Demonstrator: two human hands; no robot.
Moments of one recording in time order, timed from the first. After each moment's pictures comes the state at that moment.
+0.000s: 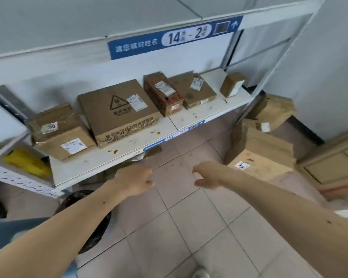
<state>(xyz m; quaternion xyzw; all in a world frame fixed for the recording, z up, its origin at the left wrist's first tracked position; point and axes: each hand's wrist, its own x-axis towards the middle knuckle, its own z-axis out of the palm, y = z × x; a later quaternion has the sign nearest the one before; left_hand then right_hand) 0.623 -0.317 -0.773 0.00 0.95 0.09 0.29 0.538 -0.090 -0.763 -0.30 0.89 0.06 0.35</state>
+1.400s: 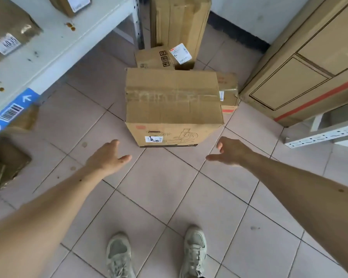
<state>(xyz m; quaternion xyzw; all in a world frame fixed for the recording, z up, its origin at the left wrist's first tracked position) 0.267 0.100 -1.154 -0.04 0.93 0.14 0.35 0.303 0.452 -1.130 0.16 0.90 -0.14 0.38</state>
